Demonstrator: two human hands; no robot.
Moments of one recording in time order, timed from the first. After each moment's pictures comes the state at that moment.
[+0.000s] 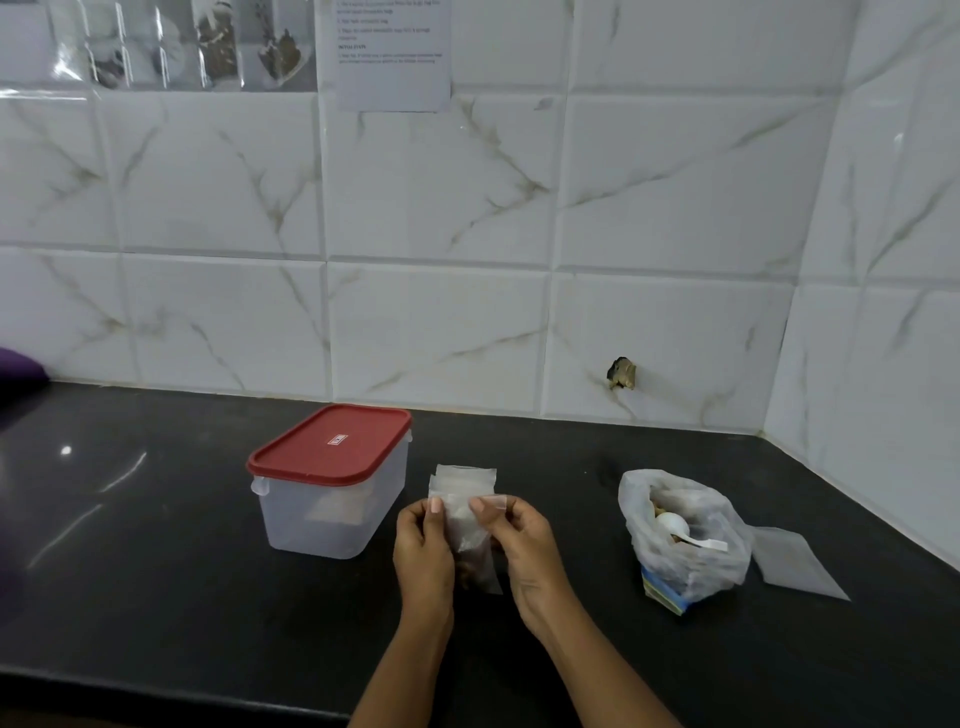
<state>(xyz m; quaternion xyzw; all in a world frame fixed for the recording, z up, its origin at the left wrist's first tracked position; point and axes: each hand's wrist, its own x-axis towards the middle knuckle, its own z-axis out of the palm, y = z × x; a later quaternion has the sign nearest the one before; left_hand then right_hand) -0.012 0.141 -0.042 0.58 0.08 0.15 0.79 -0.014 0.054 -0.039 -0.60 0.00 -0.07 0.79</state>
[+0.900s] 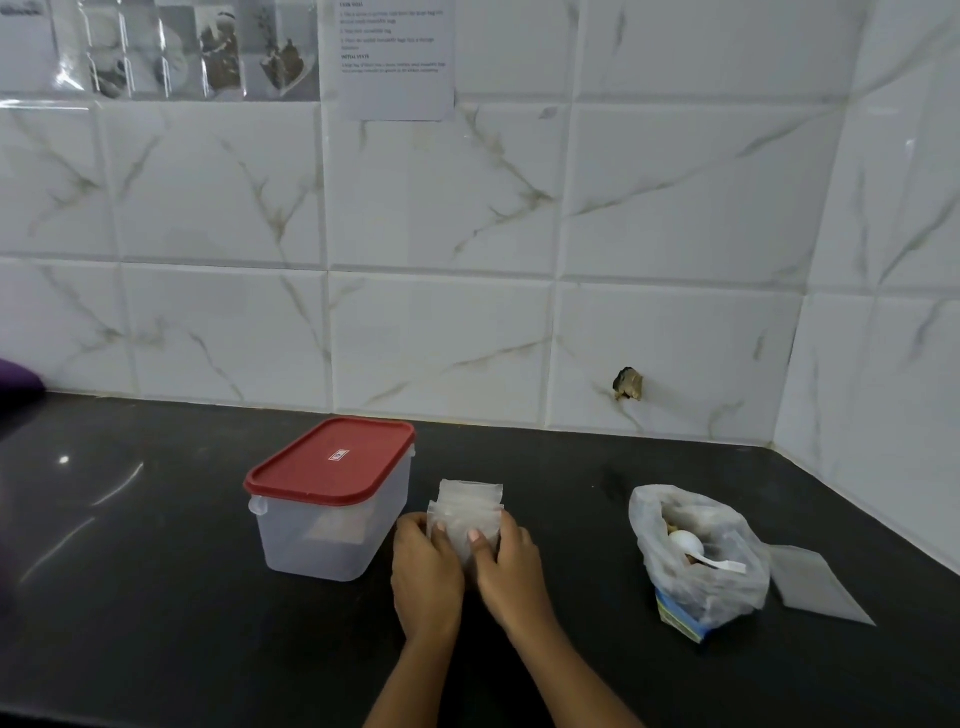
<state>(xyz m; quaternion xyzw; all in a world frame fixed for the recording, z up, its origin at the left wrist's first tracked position) 0.012 0.146 -0.050 0.77 0.13 0.21 0.58 0.018 0.067 -0.060 -0.88 0.02 -0.14 0.46</state>
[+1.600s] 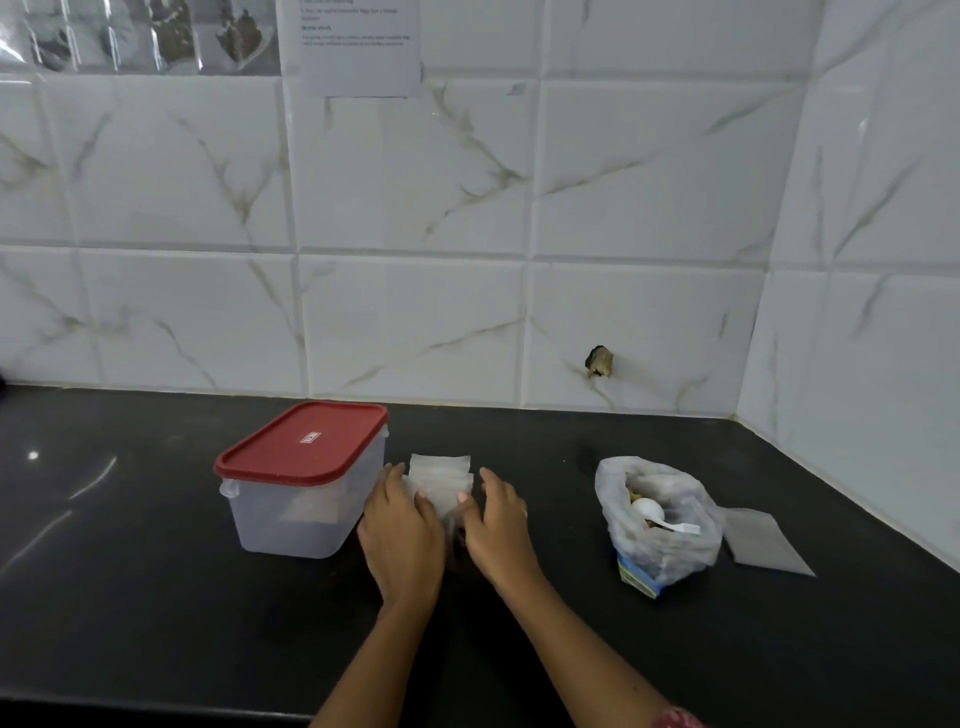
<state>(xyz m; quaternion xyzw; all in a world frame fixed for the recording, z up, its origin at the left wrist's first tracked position) 0.010 0.141 -0.047 0.85 0.07 0.32 0.41 0.012 0.049 -0.043 -0.88 0.00 -0.16 0.44</state>
